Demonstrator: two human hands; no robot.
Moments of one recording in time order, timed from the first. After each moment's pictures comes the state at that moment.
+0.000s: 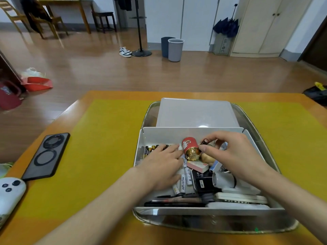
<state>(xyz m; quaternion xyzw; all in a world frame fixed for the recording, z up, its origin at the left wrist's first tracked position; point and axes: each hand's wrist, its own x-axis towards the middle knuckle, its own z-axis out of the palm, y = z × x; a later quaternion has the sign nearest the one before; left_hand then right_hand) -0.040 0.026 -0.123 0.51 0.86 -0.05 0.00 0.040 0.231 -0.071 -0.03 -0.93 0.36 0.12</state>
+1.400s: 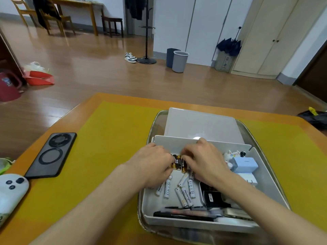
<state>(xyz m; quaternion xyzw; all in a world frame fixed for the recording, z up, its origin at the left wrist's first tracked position) -0.057 -0.020 -0.081 0.44 0.90 -0.02 0.01 -0.024 0.176 -0.105 0.06 -0.99 0.07 0.12</state>
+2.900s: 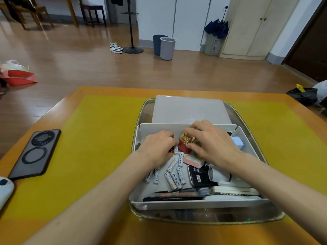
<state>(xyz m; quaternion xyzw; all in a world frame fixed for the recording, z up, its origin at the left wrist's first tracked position) -0.076 0.037 -0.120 0.43 0.90 0.07 0.00 0.000 0.225 -0.094 0.12 -0.98 0.01 0.13</state>
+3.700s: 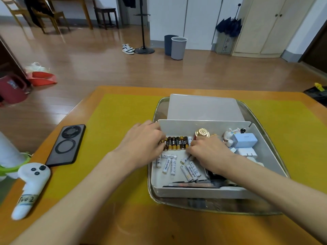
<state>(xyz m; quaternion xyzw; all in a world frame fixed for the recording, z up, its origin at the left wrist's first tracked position) -0.046 -0.055 -0.069 0.38 0.92 0.04 -0.08 0.009 0.170 -0.104 0.20 -0.97 -0.17 0.00</state>
